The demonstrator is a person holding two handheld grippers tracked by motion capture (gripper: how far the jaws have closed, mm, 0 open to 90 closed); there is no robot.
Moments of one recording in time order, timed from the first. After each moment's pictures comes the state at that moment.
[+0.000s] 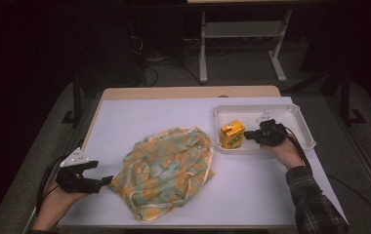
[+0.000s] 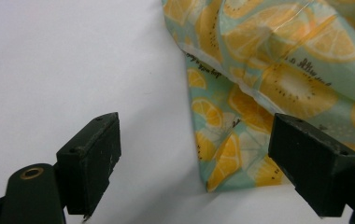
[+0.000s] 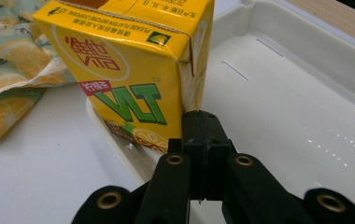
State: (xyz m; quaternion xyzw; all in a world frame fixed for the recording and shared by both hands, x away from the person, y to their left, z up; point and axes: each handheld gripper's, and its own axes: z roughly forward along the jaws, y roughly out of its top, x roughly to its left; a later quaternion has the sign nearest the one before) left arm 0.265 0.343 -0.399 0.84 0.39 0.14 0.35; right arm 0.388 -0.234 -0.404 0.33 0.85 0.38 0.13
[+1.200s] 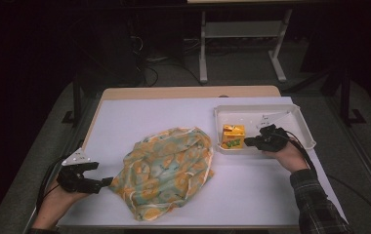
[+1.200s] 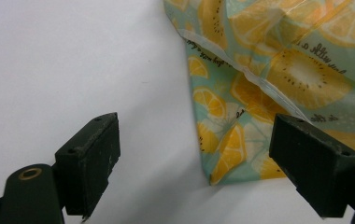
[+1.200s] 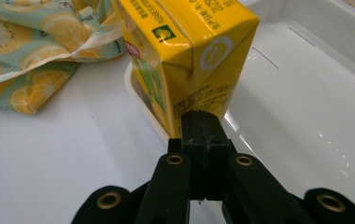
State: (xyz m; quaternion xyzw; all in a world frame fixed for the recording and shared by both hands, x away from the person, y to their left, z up) left arm 0.269 0.345 -0.404 0.84 0.40 0.13 0.34; right arm 0.371 -0.232 -0.400 0.30 0.87 0.36 0.11
